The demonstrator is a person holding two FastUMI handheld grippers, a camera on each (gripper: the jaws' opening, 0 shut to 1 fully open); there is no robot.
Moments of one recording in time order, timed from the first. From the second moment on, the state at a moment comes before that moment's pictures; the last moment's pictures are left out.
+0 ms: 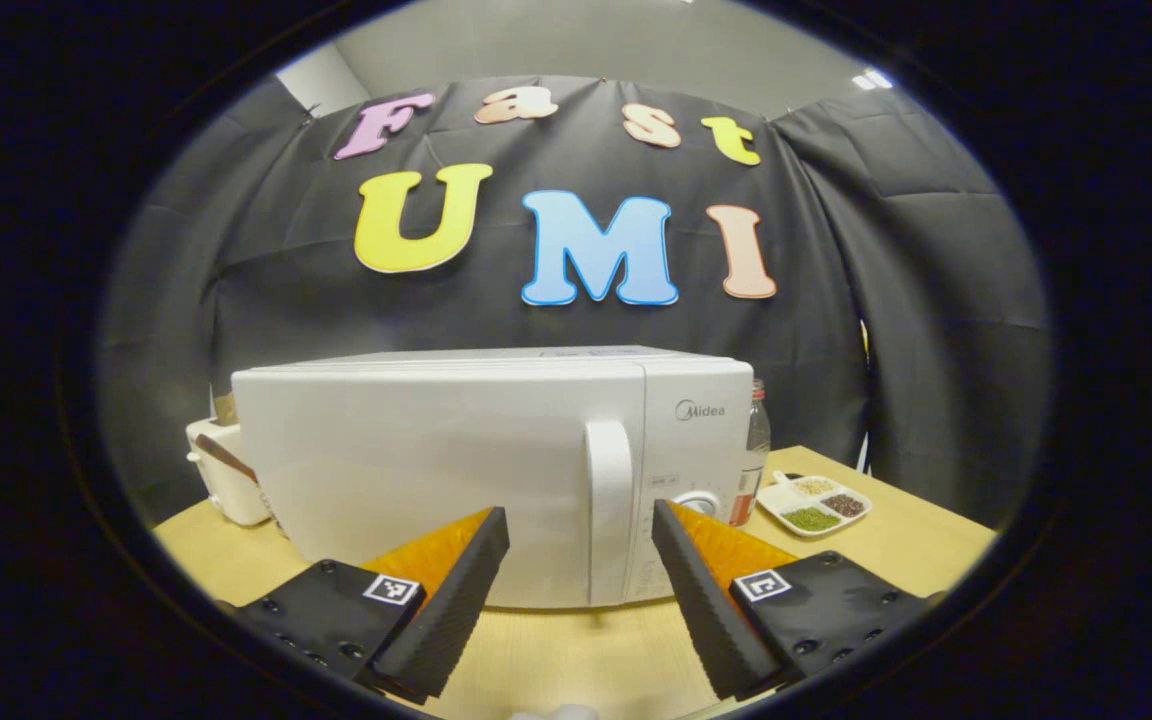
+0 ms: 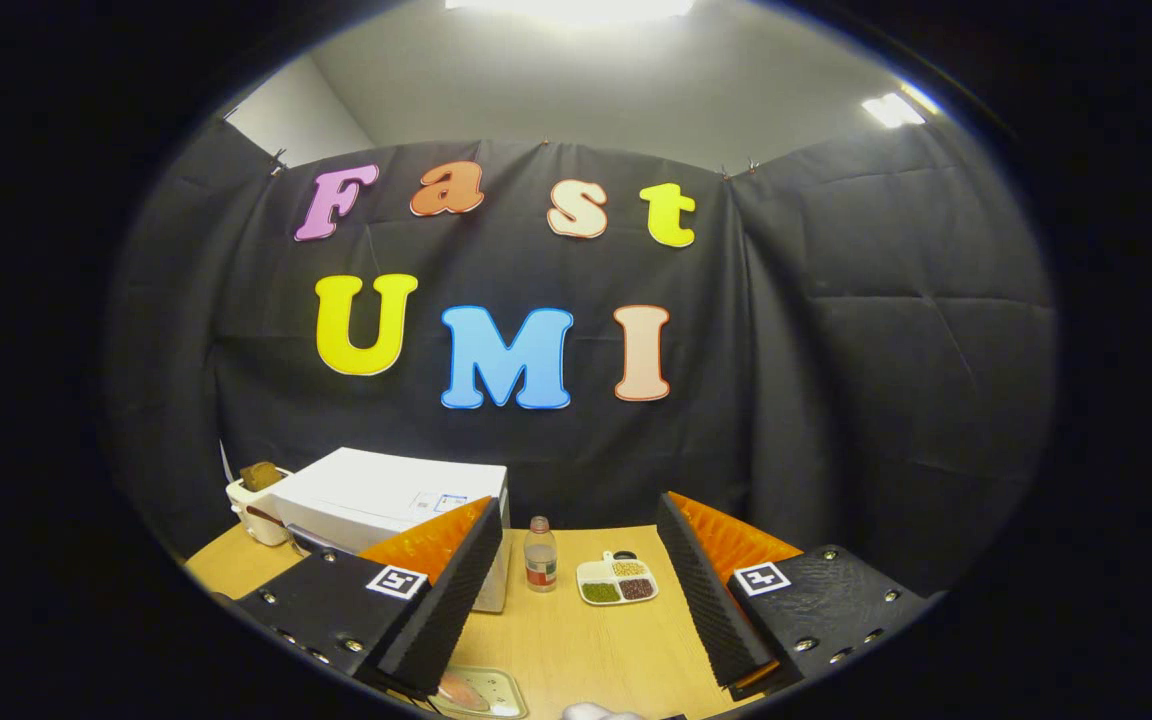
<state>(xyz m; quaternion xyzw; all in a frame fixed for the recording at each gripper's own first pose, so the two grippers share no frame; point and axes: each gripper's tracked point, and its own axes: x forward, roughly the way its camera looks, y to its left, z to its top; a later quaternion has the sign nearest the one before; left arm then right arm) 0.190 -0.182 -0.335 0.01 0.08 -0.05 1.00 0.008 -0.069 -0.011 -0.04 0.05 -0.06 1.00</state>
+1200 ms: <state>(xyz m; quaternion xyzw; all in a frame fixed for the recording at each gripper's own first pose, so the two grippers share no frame) 0.217 -0.195 -0.358 0.00 0.12 -0.07 0.99 0.001 -0.080 -0.023 -0.07 0.07 -0.06 0.99</state>
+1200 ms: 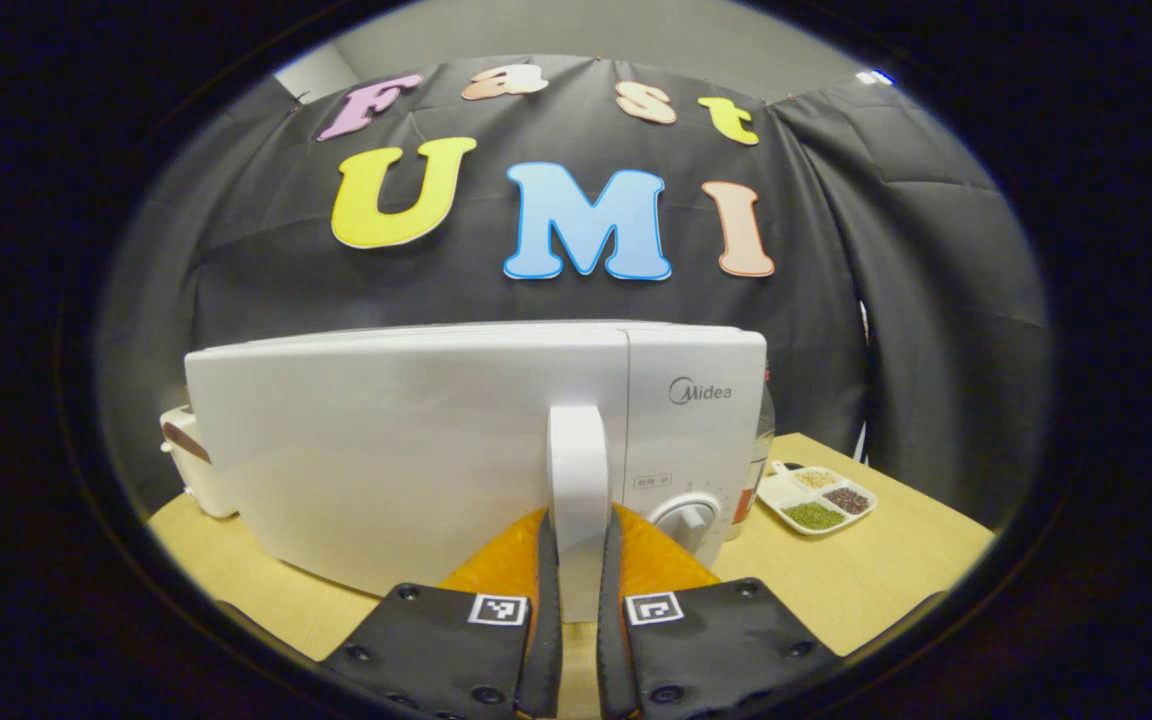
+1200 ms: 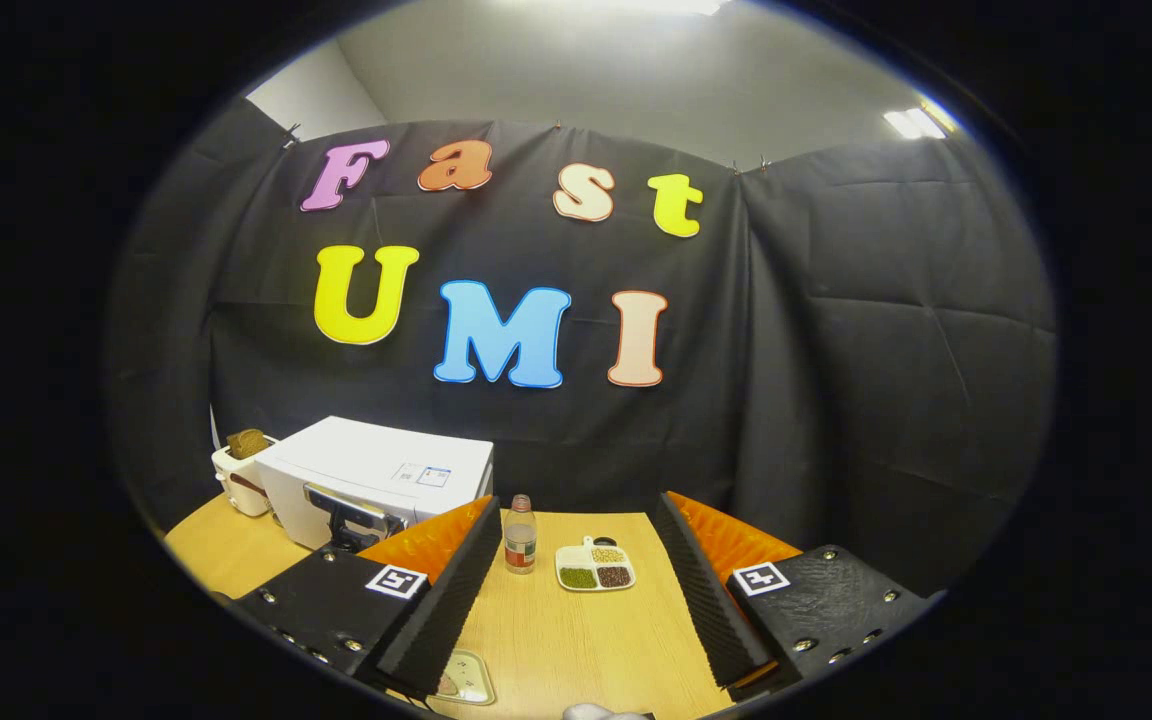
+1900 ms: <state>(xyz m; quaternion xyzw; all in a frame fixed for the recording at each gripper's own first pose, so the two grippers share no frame) 0.129 -0.166 -0.351 0.03 0.12 -0.06 0.99 -0.005 -0.078 -0.029 -0.05 0.07 -0.01 1.00</state>
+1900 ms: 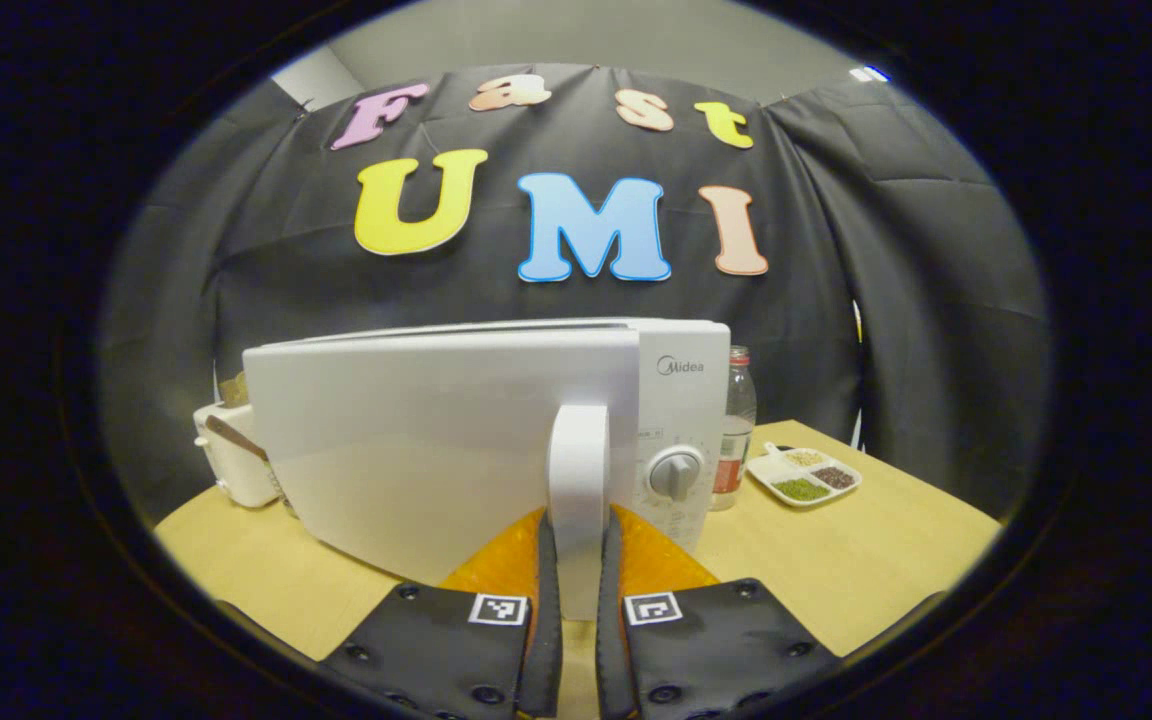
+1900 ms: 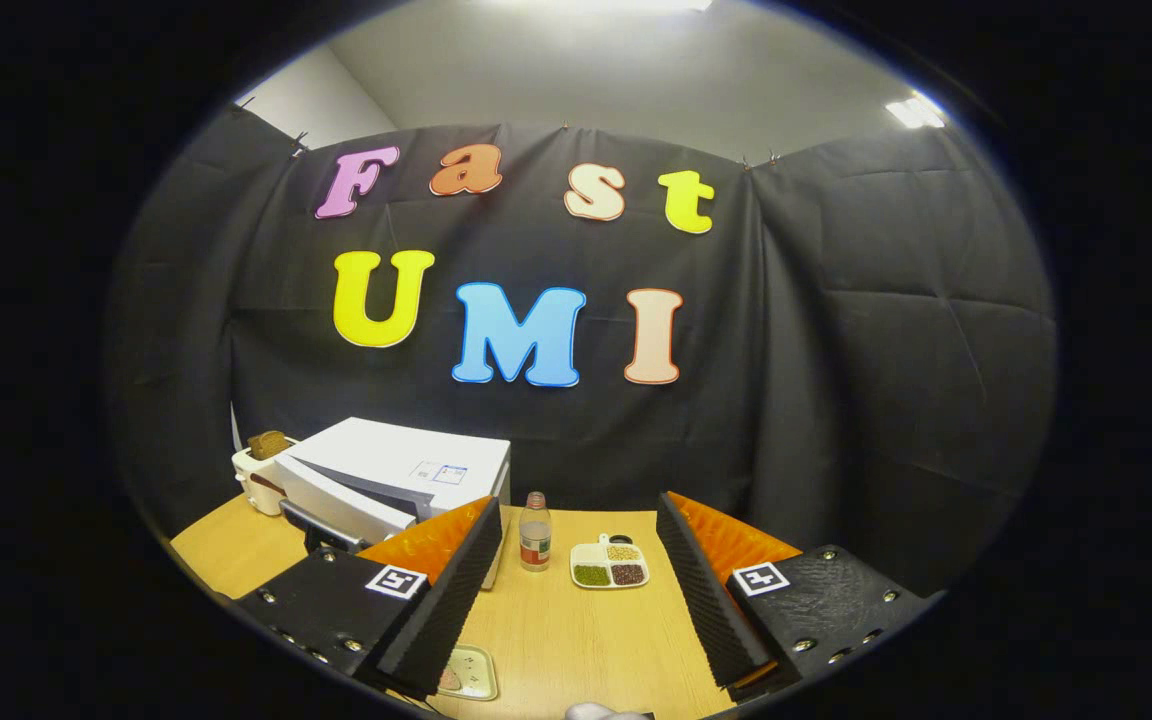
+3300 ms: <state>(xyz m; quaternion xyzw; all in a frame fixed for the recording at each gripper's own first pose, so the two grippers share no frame) -0.049 0.040 -0.304 0.11 0.13 0.05 0.98 -0.018 0.068 -0.070 -0.08 0.09 0.14 0.98</state>
